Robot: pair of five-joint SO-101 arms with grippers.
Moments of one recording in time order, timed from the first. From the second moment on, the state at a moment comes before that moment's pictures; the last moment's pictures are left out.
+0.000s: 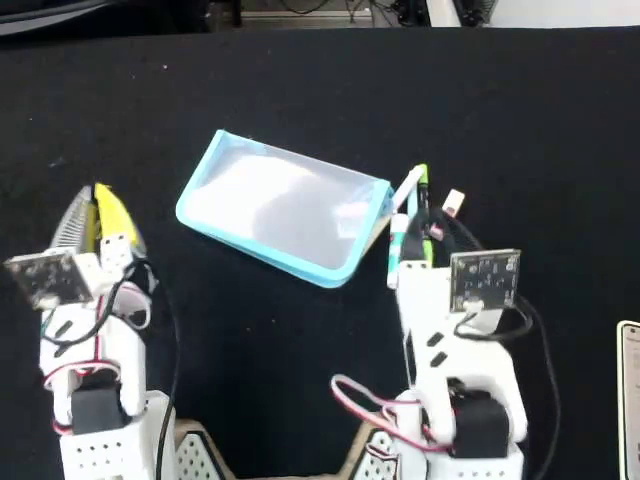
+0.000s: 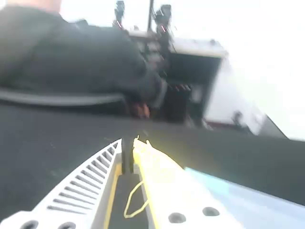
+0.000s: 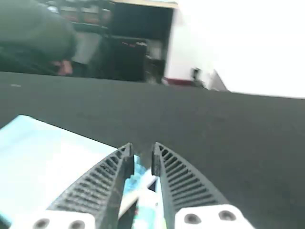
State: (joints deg) left arm -14.6 -104.0 83.4 26.9 3.5; right arm 0.4 -103.0 75.1 50.9 3.8
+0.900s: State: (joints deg) left arm -9.7 -68.4 87.3 20.7 12.7; right arm -5.4 -46.9 61.7 32.7 3.8
